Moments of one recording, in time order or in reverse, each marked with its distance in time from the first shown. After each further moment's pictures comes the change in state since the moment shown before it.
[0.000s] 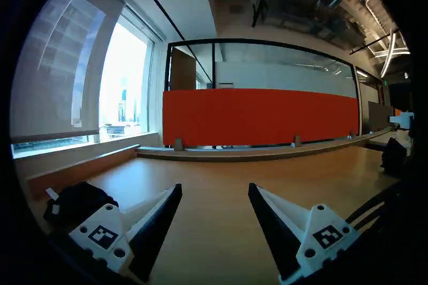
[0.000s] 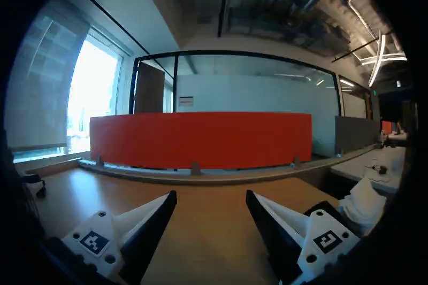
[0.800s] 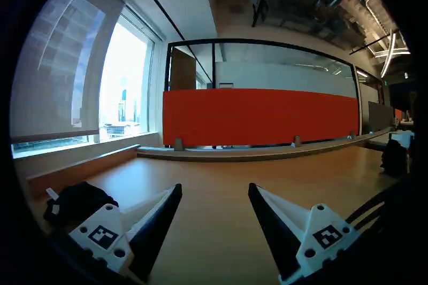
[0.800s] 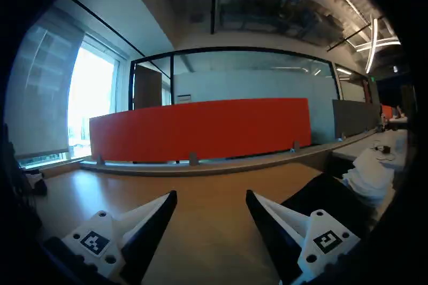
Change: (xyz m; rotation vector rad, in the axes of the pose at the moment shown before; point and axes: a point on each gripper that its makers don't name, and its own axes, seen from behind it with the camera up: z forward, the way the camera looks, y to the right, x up) left arm -0.001 -0.001 0.000 0.000 0.000 0.000; right arm -0.051 0.020 -0.007 0.011 -0.005 0.066
